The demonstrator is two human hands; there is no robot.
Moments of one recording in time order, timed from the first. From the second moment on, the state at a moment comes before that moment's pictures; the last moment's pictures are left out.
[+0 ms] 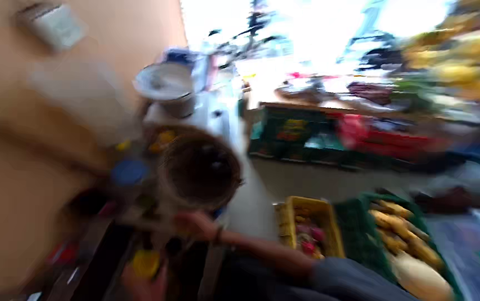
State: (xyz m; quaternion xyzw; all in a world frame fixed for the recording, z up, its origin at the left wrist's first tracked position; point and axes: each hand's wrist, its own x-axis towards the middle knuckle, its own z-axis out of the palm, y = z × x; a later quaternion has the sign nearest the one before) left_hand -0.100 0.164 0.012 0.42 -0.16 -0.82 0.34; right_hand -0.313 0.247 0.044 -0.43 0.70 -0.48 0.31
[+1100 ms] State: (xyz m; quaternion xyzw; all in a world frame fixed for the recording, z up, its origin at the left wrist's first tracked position) left_hand -0.136 0.197 0.075 0.54 -0.23 -0.70 0.41; right_hand -0.281 0.295 0.062 -0.72 0.64 -0.26 0.02
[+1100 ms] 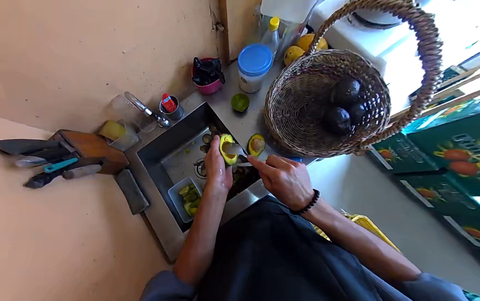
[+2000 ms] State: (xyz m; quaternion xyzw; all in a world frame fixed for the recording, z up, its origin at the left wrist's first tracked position) left_hand -0.118 0.180 0.067 0.57 -0.21 -0.67 0.42; right_hand -0.272 0.266 0.047 -0.73 0.60 -0.31 0.10
